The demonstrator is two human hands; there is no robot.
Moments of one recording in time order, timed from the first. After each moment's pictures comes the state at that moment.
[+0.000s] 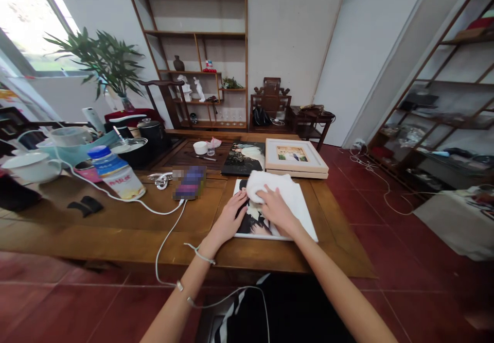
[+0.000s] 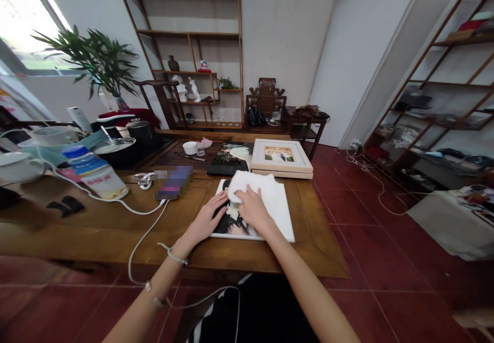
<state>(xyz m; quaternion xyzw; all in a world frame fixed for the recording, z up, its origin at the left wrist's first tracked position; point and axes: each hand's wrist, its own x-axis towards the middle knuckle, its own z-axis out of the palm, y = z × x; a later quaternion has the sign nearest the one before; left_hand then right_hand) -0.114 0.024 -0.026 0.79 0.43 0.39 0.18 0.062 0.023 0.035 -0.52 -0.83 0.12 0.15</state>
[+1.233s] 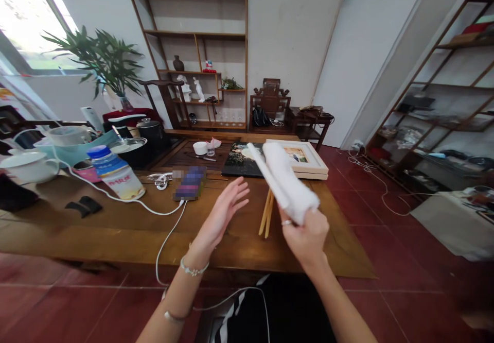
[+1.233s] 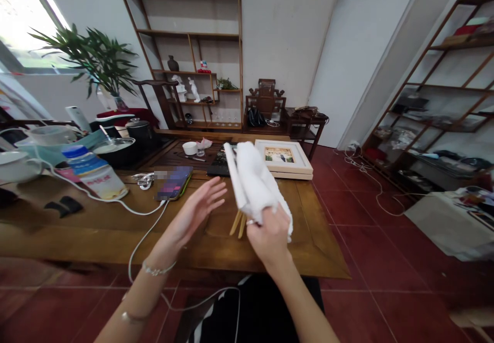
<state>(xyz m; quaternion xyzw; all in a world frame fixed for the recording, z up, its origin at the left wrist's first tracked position) -0.105 -0.012 0.065 0.43 0.35 0.55 0.62 0.081 -0.057 0.066 -0.59 -0.71 -0.01 0.39</state>
